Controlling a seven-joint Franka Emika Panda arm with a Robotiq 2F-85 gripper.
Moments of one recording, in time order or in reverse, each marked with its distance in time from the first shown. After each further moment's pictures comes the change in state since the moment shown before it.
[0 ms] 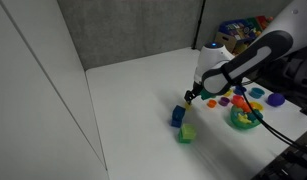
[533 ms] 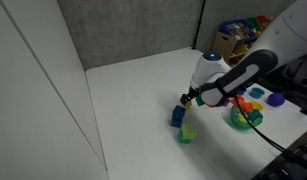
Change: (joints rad) arm 0.097 0.098 -0.082 0.019 0.000 0.205 0.027
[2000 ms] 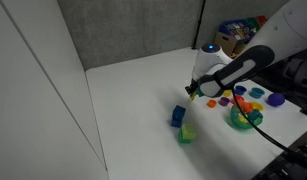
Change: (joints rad) arm 0.089 0.000 -0.152 0.066 0.019 -0.089 0.029
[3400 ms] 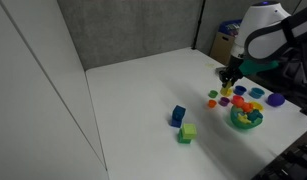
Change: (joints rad) arm -0.246 -0.535 0.126 -0.398 -0.025 -0.256 -0.097
